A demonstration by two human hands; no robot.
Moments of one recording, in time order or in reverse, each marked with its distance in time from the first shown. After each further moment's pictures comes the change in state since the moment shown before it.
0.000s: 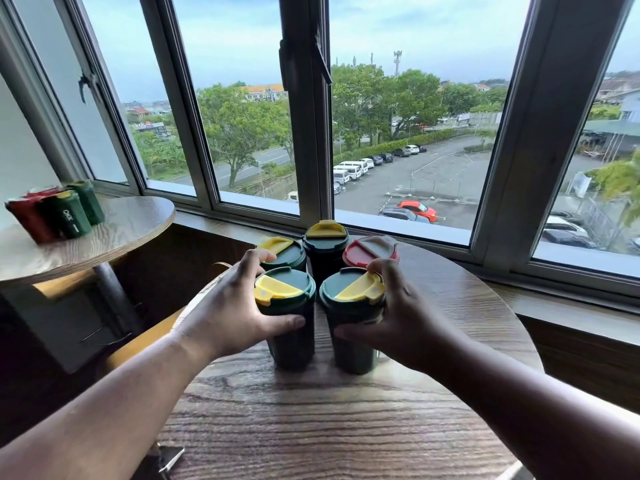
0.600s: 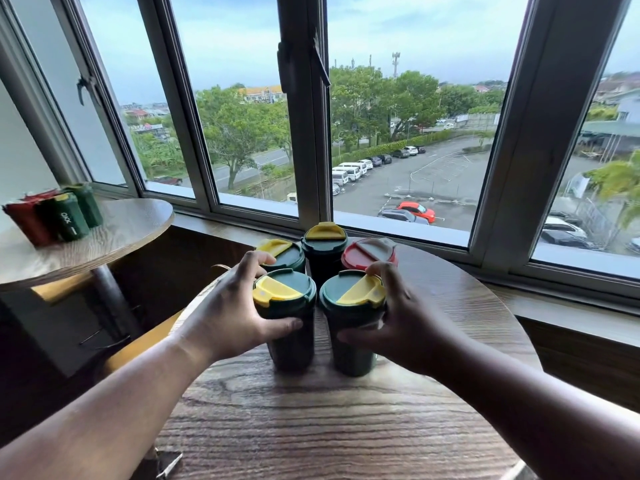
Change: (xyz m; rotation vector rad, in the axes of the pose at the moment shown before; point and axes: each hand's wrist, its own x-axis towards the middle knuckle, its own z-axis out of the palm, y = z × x) left_hand 0.001 -0.002 0.001 -0.002 0.031 0.034; right_hand -0.002 0.002 -0.005 -0.040 -0.039 0.019
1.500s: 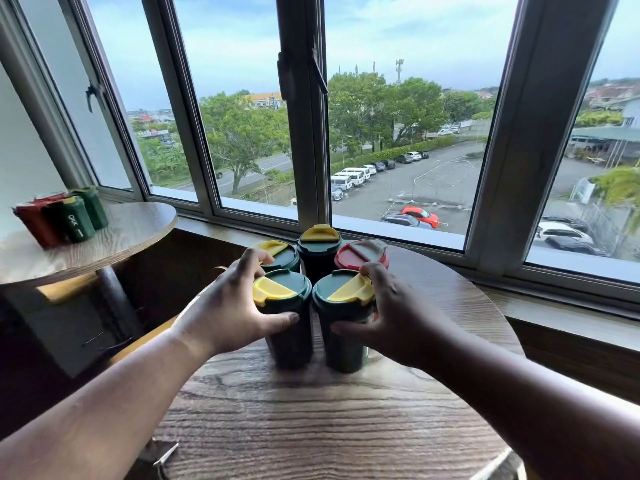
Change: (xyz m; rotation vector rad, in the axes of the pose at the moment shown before) left_hand -0.002 0.013 -0.003 0.080 -0.019 -0.013; right_hand -0.005 -0.014 -0.016 -0.182 -0.069 -0.014
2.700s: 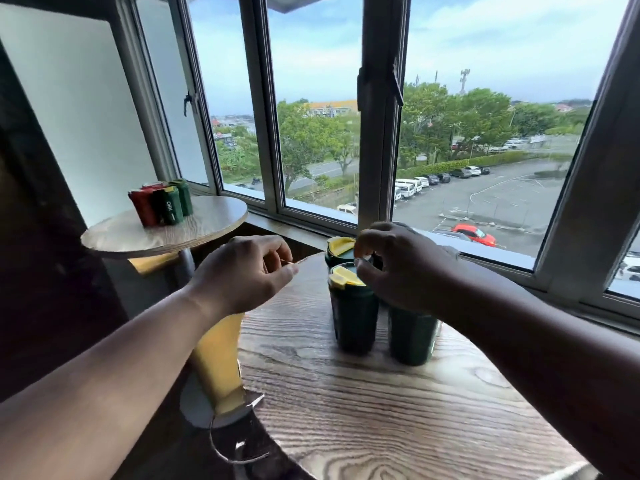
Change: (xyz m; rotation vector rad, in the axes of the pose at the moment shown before) left_hand -0.048 -0.011 -0.094 0.230 0.125 -0.100; right_hand 0.027 -0.103 -0.020 -0.159 0.045 -0.388
